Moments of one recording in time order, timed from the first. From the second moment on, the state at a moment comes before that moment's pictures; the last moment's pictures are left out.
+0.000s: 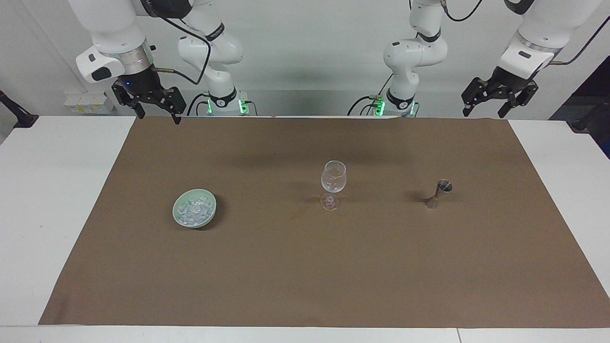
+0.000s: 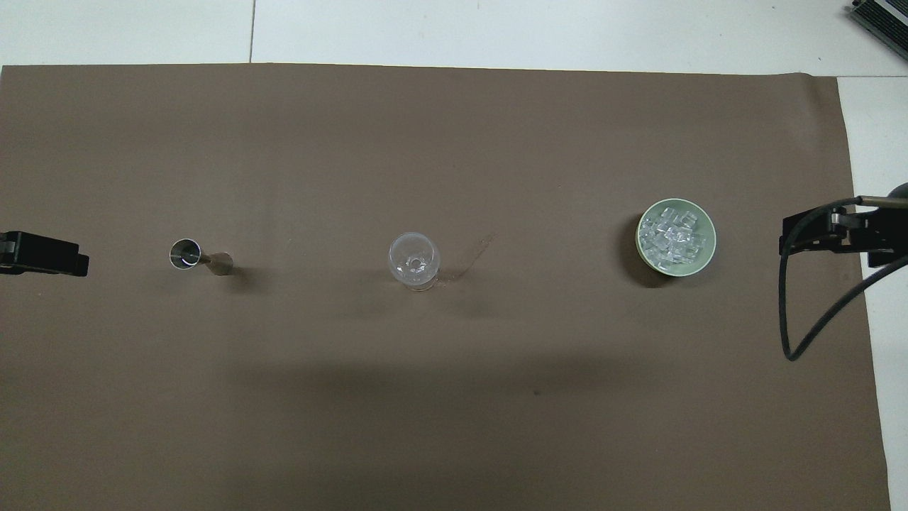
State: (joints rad) left arm 0.10 -0.11 -0.13 -1.62 -0.05 1.50 0.05; right arm -0.03 -0.03 0.05 -1.55 -0.05 1.48 0.18
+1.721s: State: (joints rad) left arm 0.23 0.03 -0.12 -1.73 -0.41 1.59 -0.53; right arm -0.03 -0.03 0.05 -1.55 -0.05 1.48 0.18
